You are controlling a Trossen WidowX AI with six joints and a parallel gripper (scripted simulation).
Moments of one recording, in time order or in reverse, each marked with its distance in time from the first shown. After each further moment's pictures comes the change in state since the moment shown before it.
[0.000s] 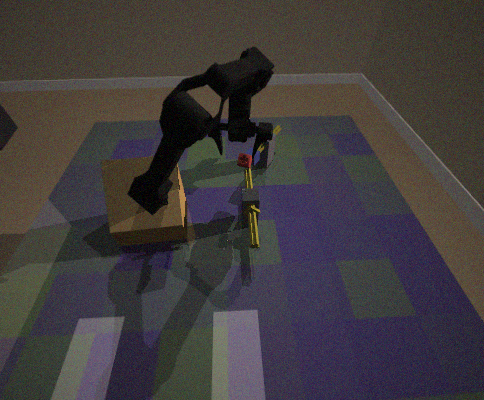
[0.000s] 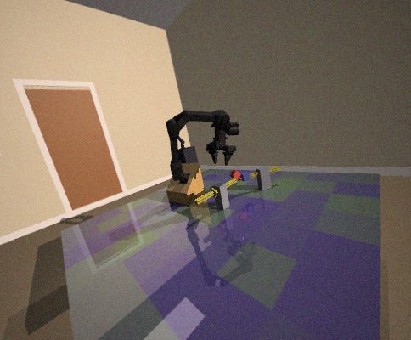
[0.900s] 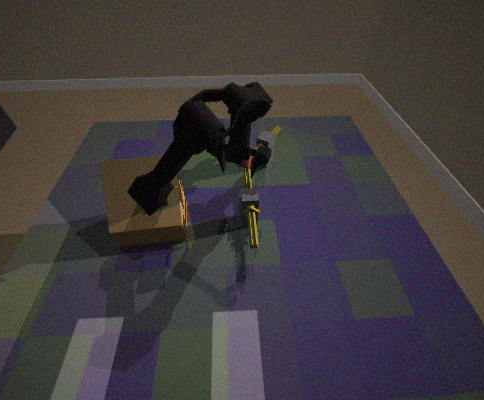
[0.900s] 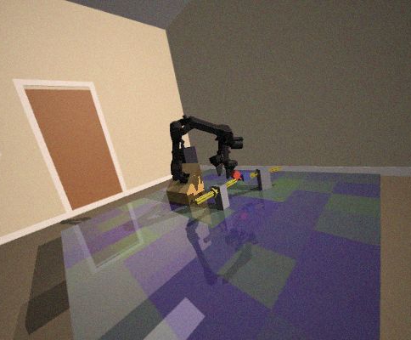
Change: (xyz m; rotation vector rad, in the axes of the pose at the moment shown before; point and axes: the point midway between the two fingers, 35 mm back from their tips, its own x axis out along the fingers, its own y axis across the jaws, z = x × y) arm 0.073 0.006 -0.016 0.205 -0.020 0.002
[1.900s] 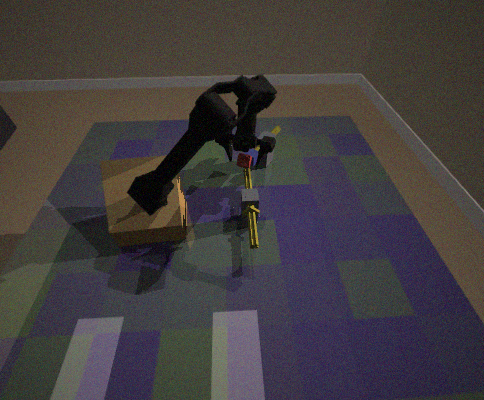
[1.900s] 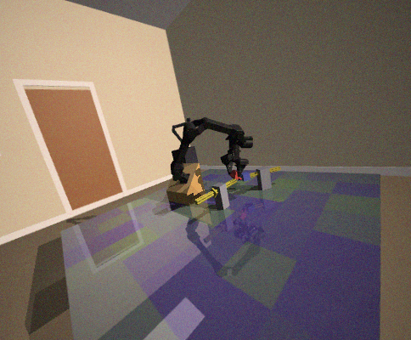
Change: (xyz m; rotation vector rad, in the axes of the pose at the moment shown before) arm -0.004 -0.001 -0.068 -0.005 0.003 0.007
